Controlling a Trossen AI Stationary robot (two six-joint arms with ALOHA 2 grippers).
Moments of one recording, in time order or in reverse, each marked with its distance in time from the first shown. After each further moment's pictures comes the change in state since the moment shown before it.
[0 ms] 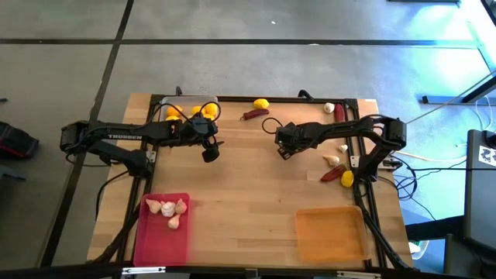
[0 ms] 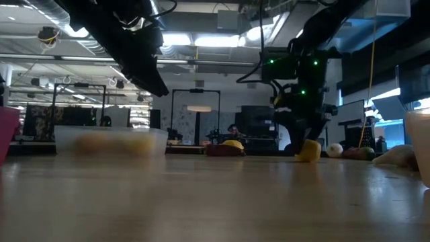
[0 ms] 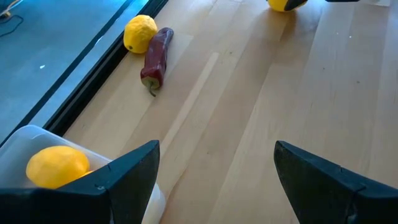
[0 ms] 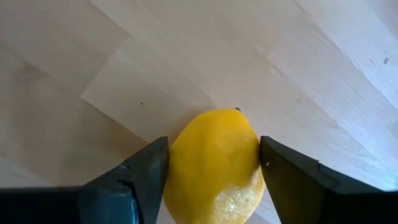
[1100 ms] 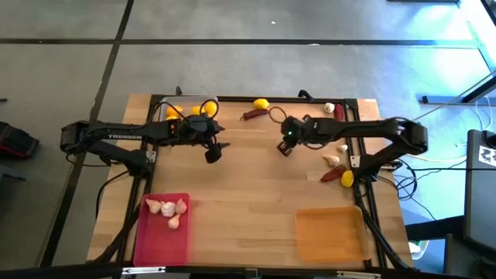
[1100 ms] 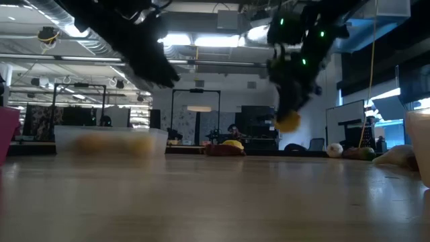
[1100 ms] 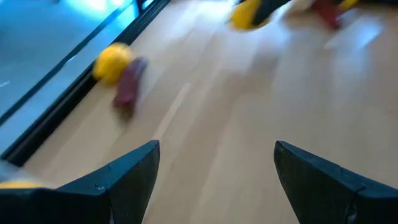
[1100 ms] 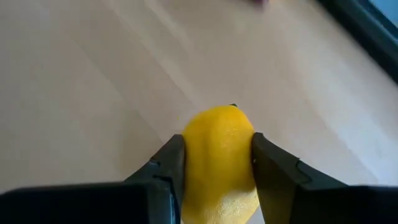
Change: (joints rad) left arm -0.001 0.000 0.001 0.119 0.119 -0.020; right arm 0.001 -0.208 -0.005 0.124 -0.028 -0.262
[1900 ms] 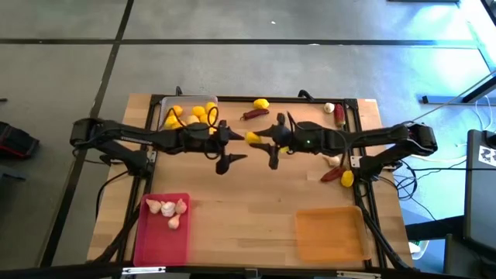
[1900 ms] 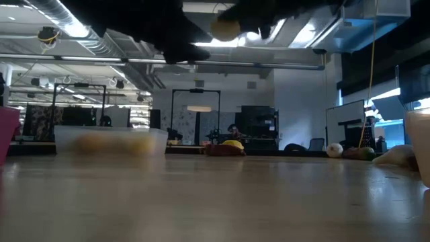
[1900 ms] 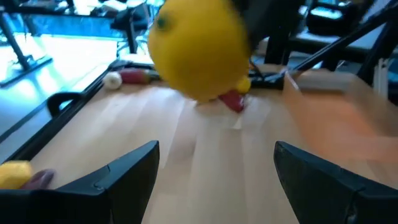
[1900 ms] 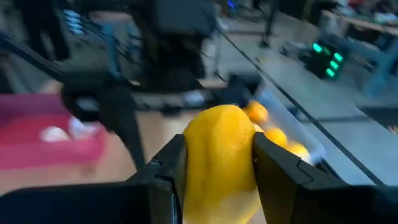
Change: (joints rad) left arm -0.121 0.131 0.000 0.472 0.149 0.045; right arm 0.219 -0.095 0.002 0.811 -0.167 -0.440
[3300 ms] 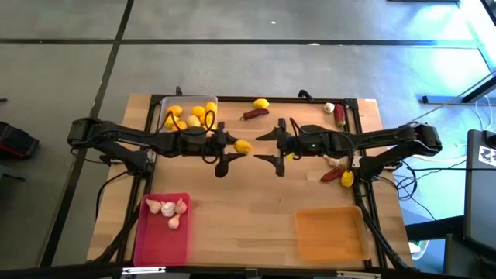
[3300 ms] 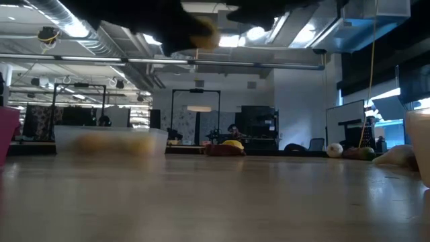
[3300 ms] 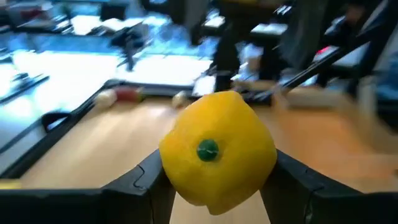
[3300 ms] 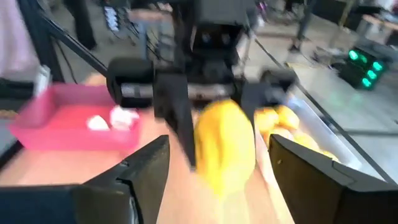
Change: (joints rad) left arm -0.062 -0.011 -0.001 0.045 -0.074 -0.011; right arm 0.048 -0.046 0.000 -0.050 -0.074 -0.027
